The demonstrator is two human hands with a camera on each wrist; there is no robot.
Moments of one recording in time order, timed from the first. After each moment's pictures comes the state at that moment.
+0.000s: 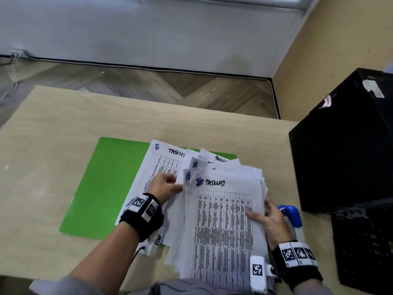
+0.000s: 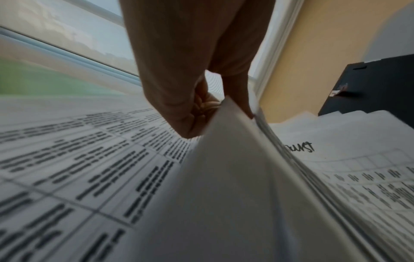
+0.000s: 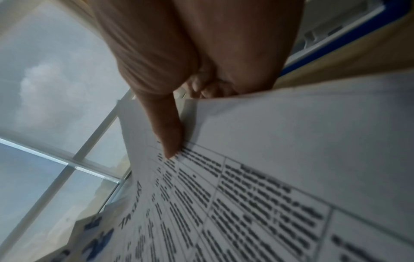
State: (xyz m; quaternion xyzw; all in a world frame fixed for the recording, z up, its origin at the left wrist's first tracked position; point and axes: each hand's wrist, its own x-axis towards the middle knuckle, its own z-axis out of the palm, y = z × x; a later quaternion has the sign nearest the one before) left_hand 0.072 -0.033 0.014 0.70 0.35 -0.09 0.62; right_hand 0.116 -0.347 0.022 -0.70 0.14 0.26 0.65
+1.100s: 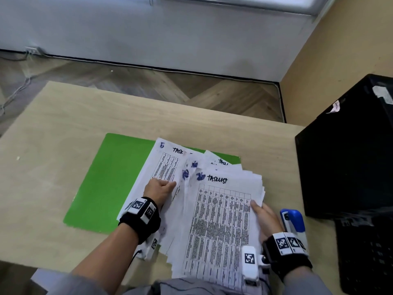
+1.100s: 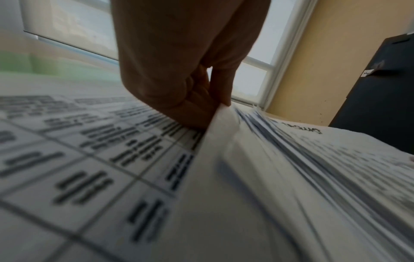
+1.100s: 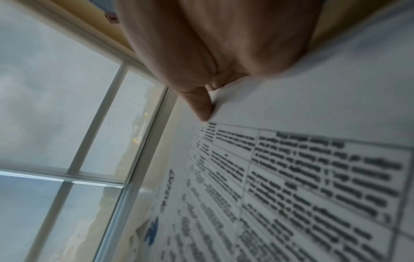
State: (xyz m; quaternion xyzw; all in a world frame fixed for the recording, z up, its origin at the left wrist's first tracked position) left_hand 0.050 -0.016 -0.022 0.74 0.43 -0.08 0.52; right_hand 0.129 -0.317 0.014 -0.67 0.26 0.30 0.63
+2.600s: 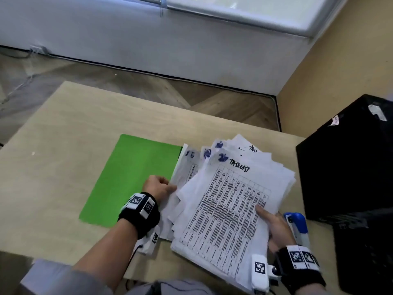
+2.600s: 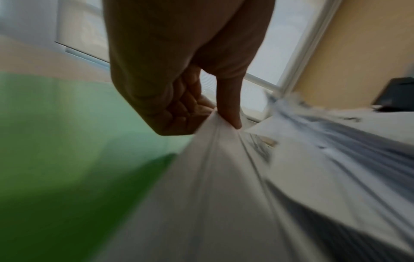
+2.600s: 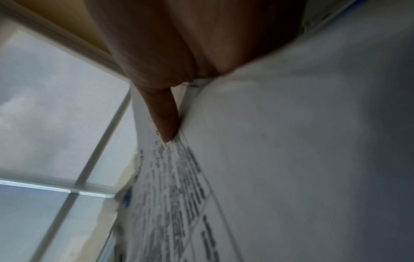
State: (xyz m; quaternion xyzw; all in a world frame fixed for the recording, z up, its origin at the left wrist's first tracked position) left_hand 0.025 0.012 0.025 0.69 0.46 -0.07 0.55; right_hand 0.092 -0.304 0.062 -0.65 0.23 0.24 0.69
